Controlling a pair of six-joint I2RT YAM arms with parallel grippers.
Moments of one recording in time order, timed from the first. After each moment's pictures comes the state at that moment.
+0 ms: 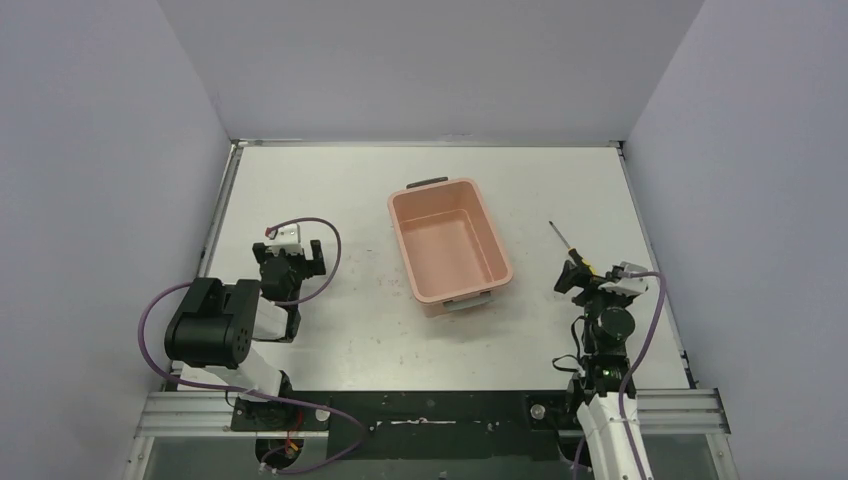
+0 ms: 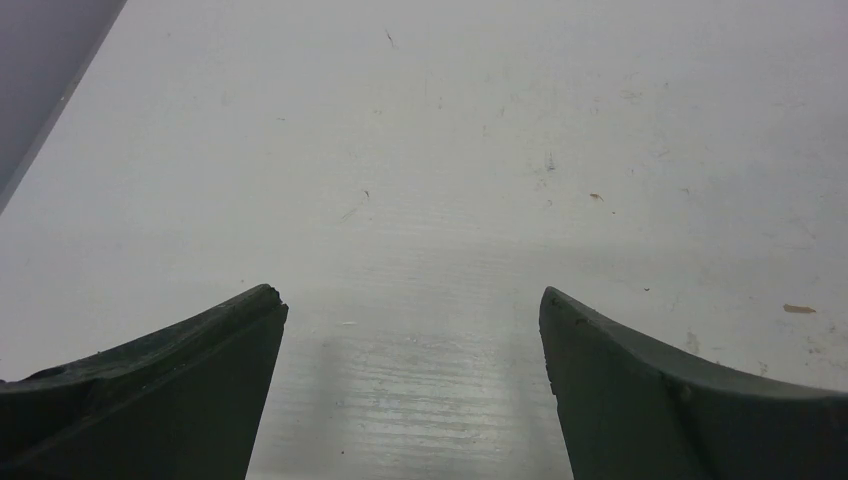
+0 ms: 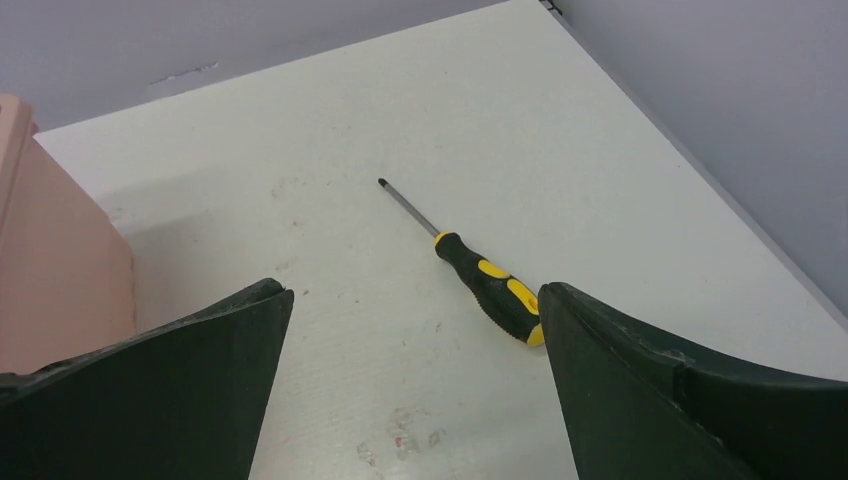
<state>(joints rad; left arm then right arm) -0.07 1.61 0.23 1.17 -0.16 -0.02 -0.07 0.27 0.03 0.22 0.11 0.19</state>
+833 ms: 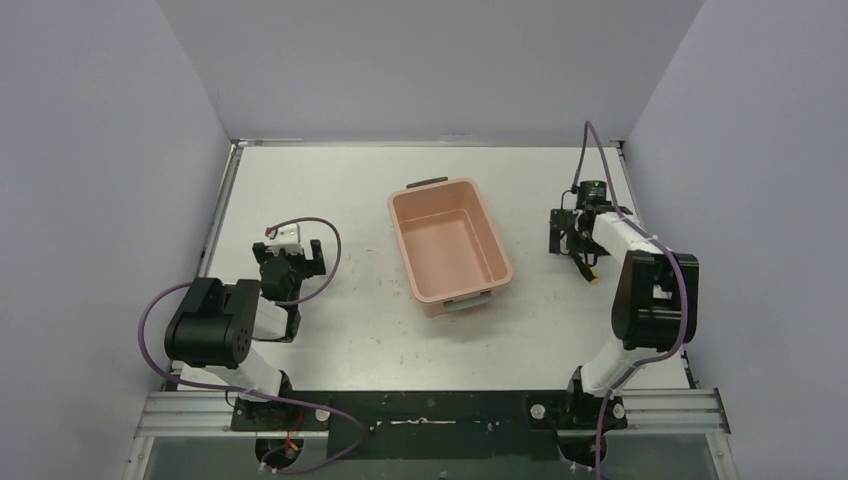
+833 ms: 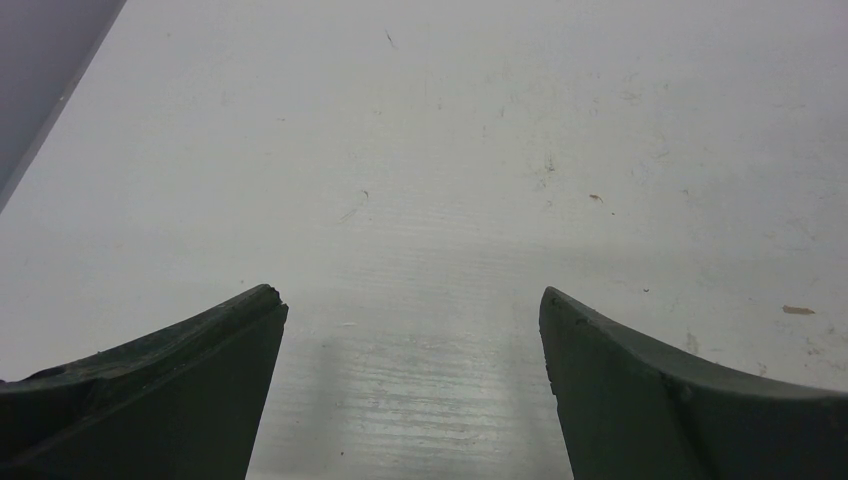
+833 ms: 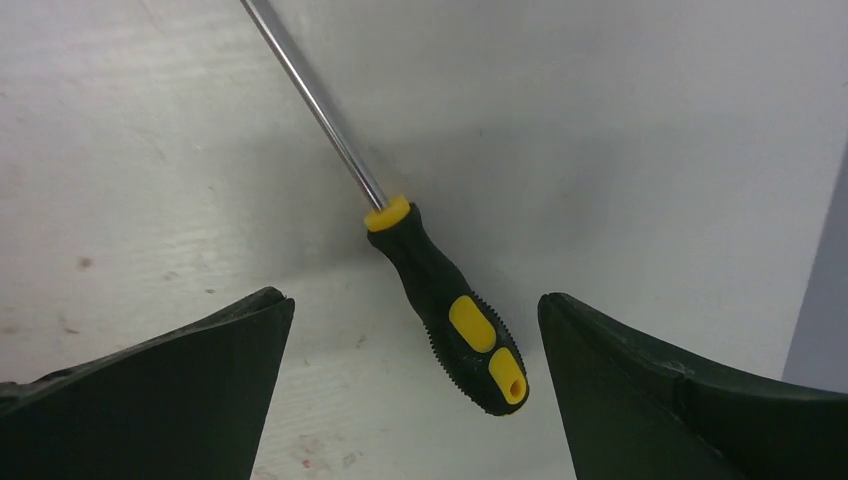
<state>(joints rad) -0.07 1.61 0.23 1.17 -0.16 -0.02 -0.07 1.65 1.09 -0.46 0.15 -0.02</state>
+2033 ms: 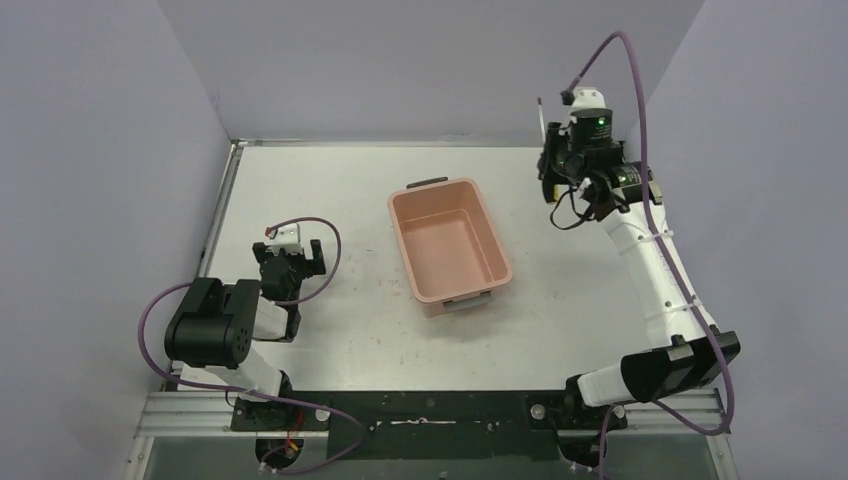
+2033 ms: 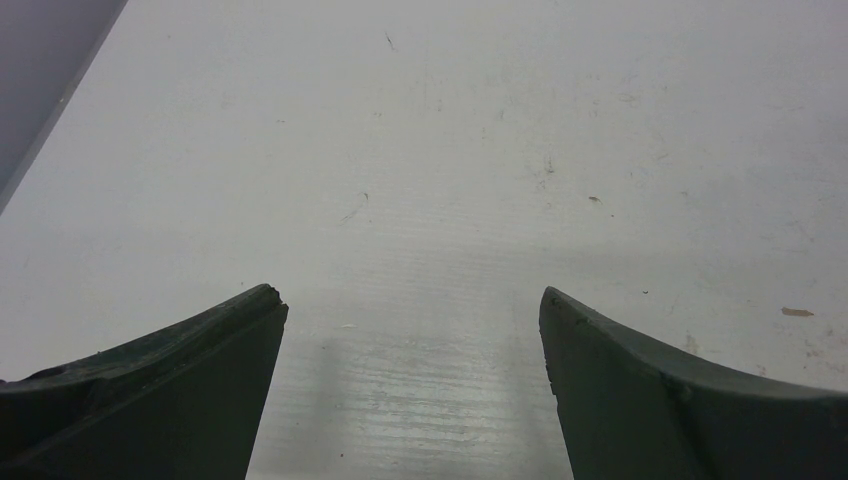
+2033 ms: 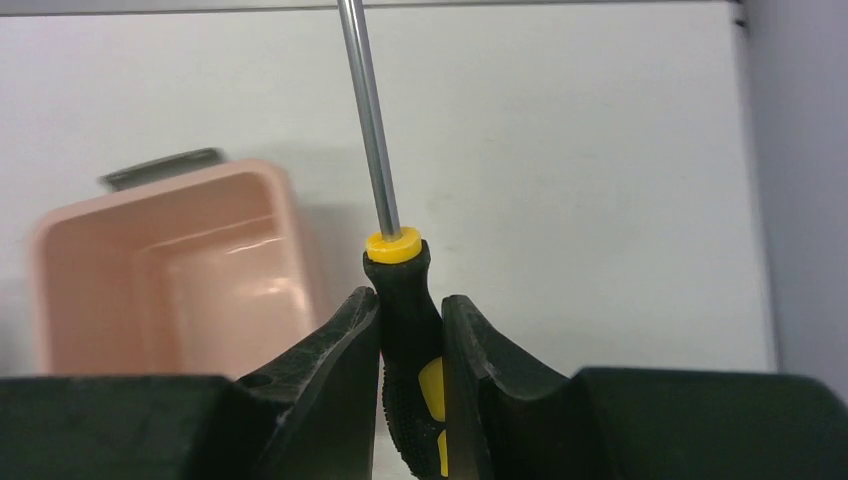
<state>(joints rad) -0.07 1.61 0.23 1.17 -0.16 -0.02 0.17 1.44 1.63 -0.81 0.15 0.14</state>
